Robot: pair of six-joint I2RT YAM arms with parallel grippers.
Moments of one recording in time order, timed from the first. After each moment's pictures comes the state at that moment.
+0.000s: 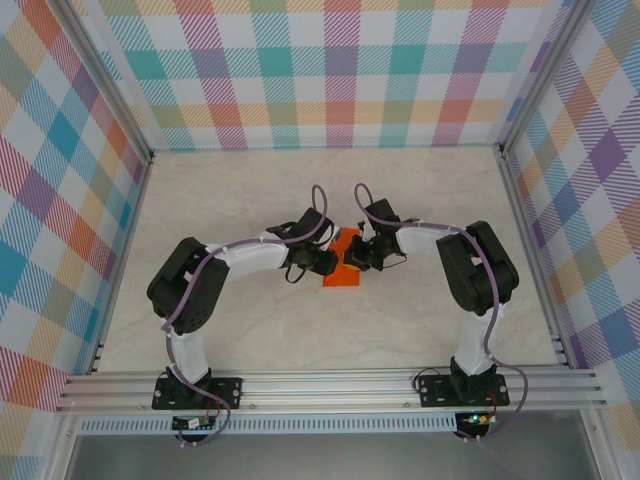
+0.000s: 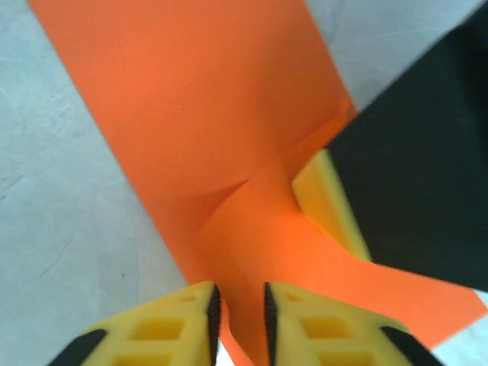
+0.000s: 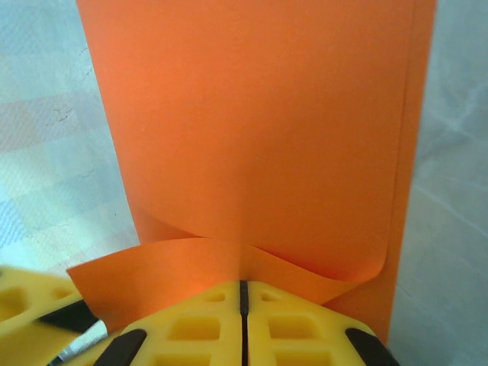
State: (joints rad) left arm -0.69 1.85 1.18 -0.37 0.12 -0.24; right arm 0.47 1.93 1.09 -0.31 -0.51 0.71
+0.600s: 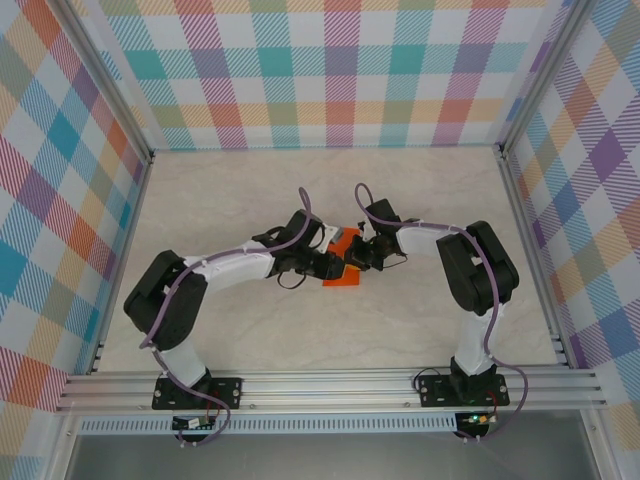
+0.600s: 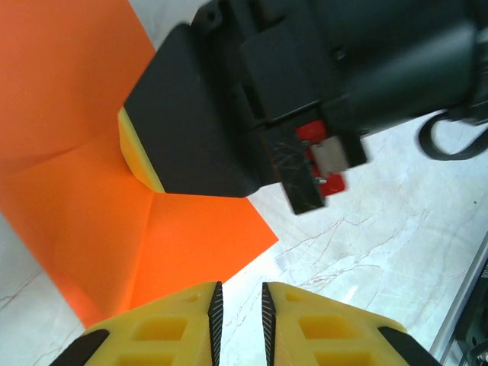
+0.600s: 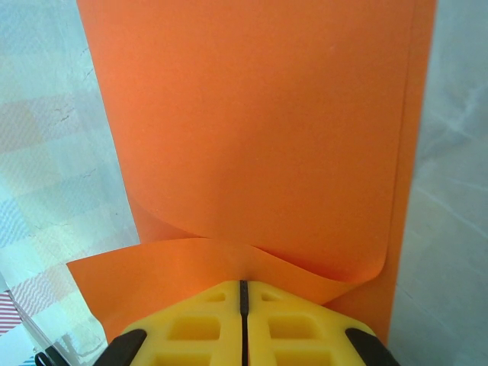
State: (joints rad) left arm -0.70 1.73 1.06 -0.24 0.41 -0.38; right arm 0.47 1.93 1.09 -0.31 -0.52 0.71
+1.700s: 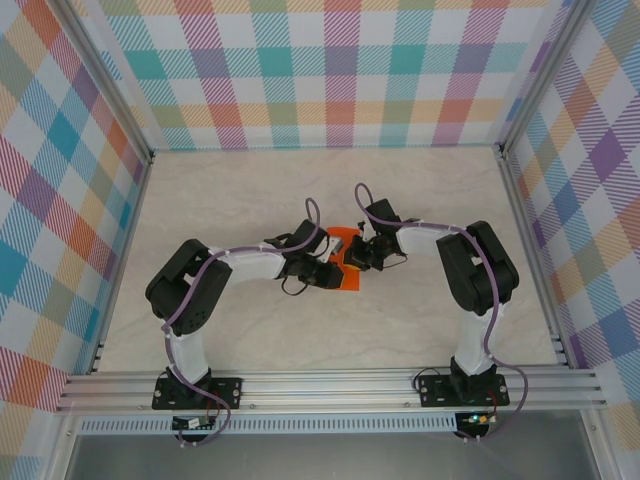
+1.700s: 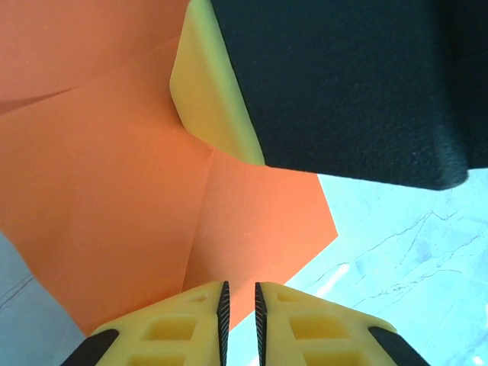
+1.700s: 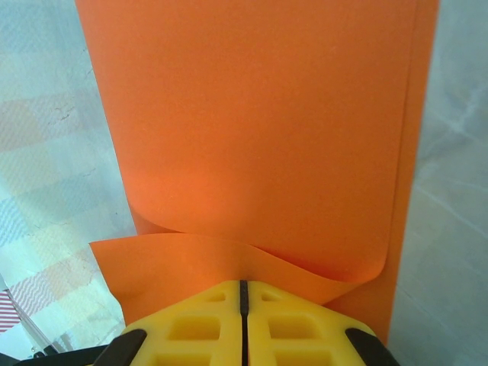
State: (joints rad) left arm -0.70 1.86 1.05 -0.21 0.40 -0.39; right arm 0.47 1.93 1.09 -0.31 -0.52 0.71
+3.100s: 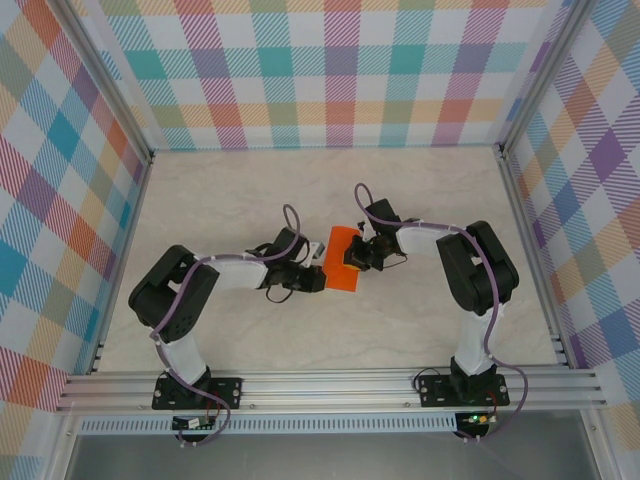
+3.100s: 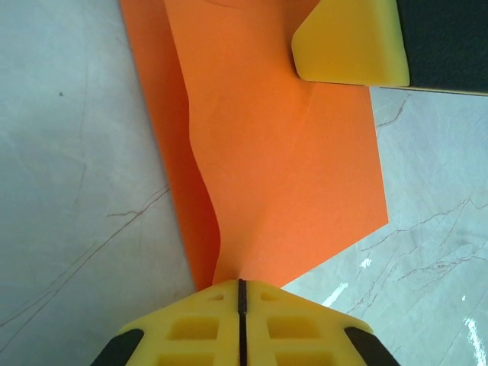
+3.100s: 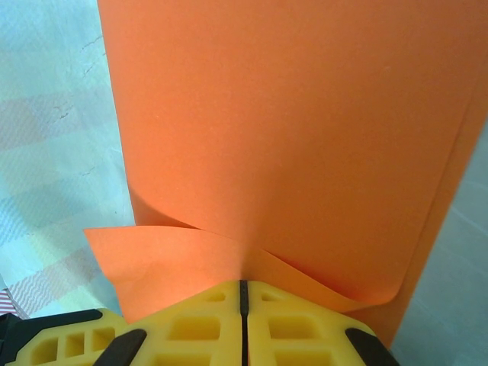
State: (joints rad) left arm -0.62 1.76 0.84 -0.06 0.40 -0.42; right arm 0.47 1.93 1.09 -0.31 -0.52 0.71
